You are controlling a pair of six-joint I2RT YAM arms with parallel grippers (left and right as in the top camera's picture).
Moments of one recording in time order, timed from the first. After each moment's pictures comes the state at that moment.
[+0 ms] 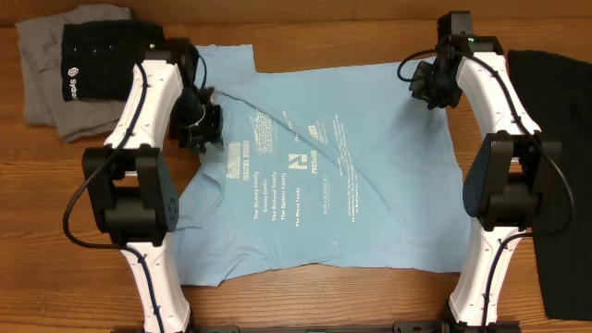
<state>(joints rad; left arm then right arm) -0.02 2.22 1.89 -1.40 0.19 -0.09 -0.01 2.29 1.98 -1.00 -0.04 0.38</state>
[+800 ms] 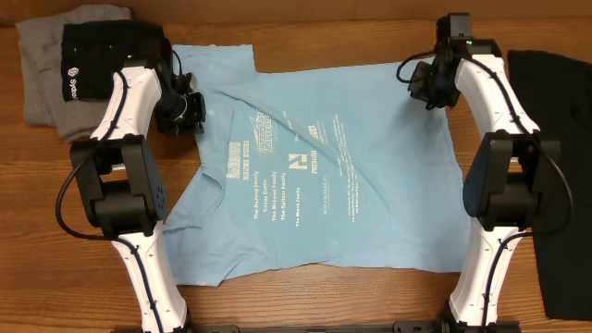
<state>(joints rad) 0.08 2.30 1.88 -1.10 0.26 -0.07 -0.01 2.29 1.93 -0.93 -0.05 0.38</state>
